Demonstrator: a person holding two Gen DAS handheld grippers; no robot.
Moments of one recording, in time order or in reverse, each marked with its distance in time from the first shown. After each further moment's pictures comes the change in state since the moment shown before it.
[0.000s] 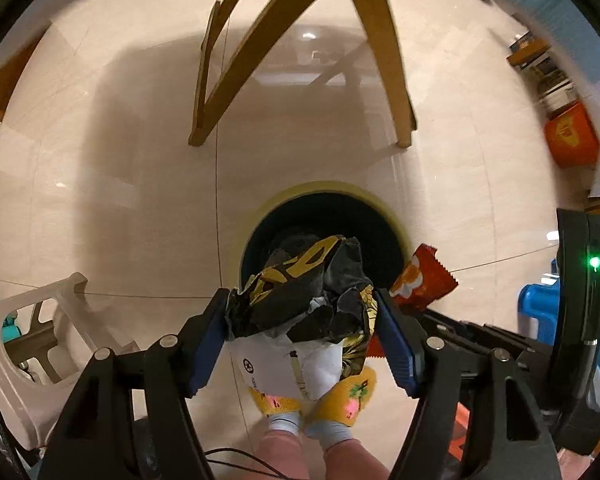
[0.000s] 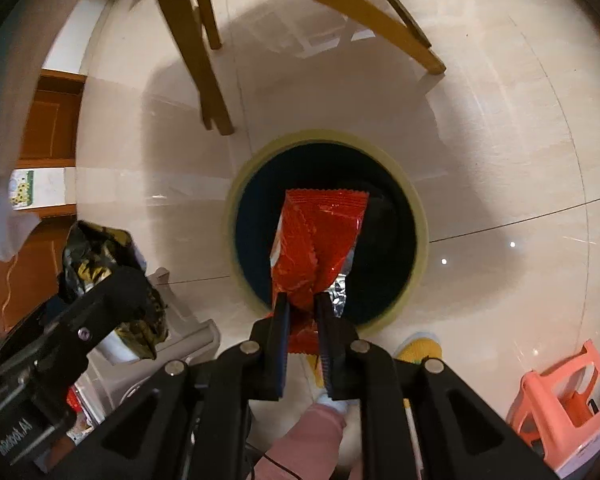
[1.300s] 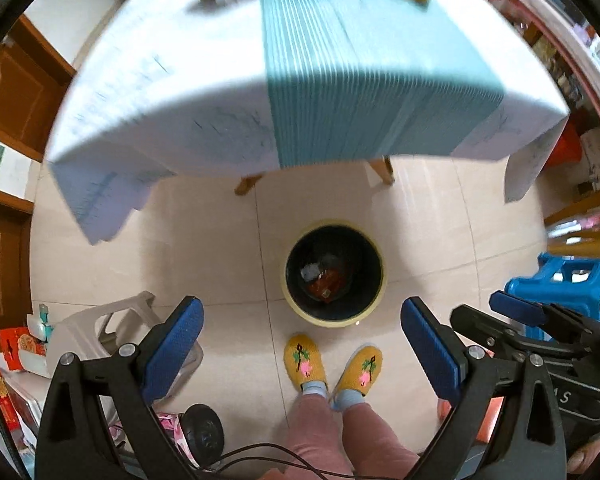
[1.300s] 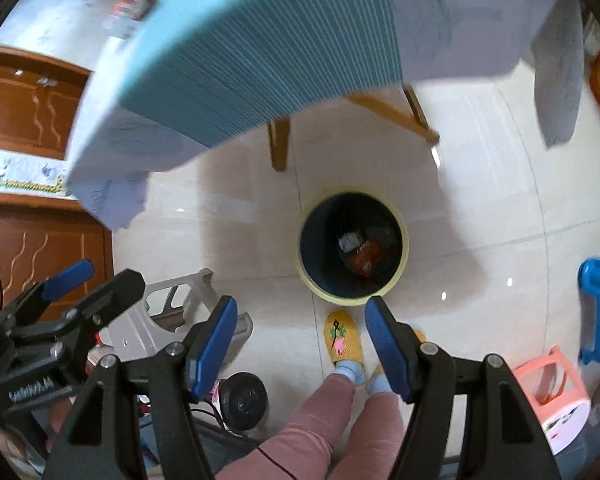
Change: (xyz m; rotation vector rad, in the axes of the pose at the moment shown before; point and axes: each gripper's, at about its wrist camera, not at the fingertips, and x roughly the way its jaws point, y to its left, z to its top) left arm -0.277 0.001 -0.022 0.057 -0.152 0.081; right arm -0.238 0.072 -0.069 -0.117 -0.152 0.032
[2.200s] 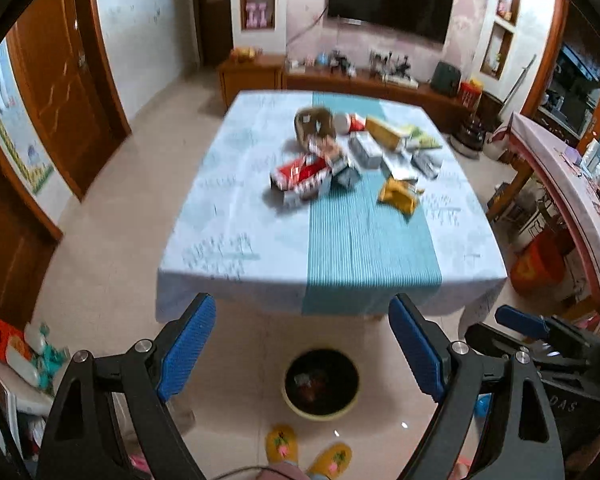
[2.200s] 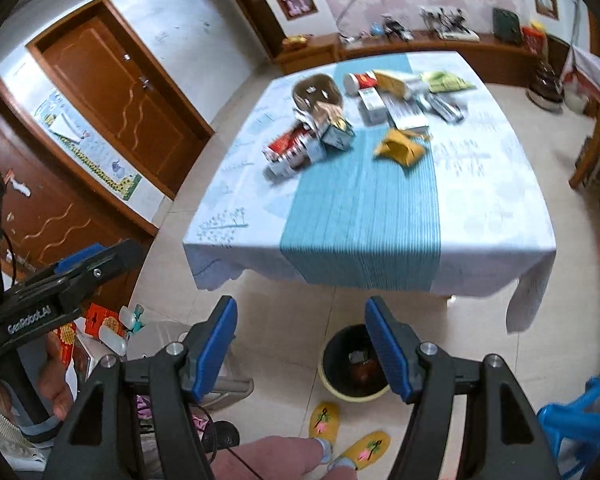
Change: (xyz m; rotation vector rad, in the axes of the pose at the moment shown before) left arm -0.209 0.020 0.017 -0.154 -0.454 0.029; right arm -0.195 0.093 0.041 -0.356 -0.347 0.065
